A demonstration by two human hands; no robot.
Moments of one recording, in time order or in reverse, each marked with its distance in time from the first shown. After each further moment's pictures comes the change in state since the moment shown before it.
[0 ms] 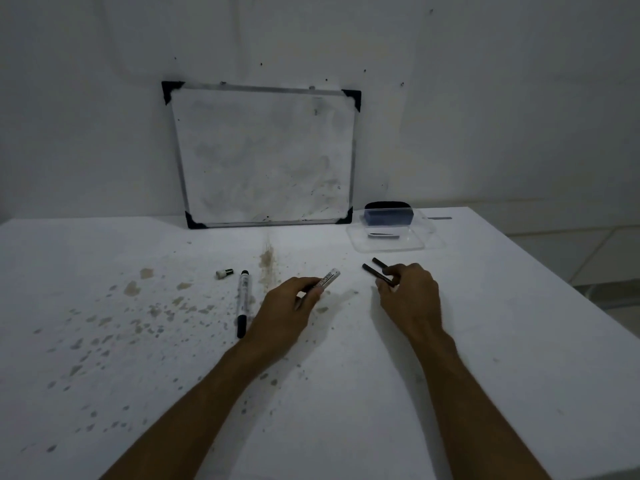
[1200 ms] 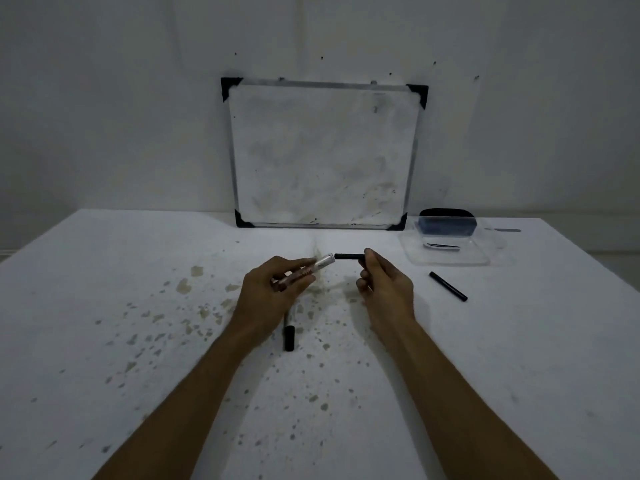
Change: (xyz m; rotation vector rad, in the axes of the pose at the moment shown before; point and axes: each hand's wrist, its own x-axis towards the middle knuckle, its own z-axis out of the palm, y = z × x) left_hand 0.022 -0.050 -0.083 -0.187 0.254 0.069; right_hand 0.004 -0.111 0.076 1.433 -0.252 0.516
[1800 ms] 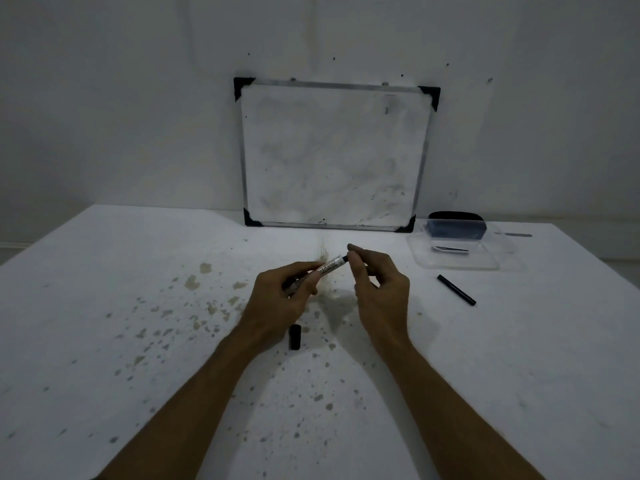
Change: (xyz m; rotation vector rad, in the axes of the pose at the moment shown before) left_hand -0.010 0.011 0.004 0.135 -0.019 0.068; right_hand -0.030 0.003 0.017 -0.431 -0.091 -0.519
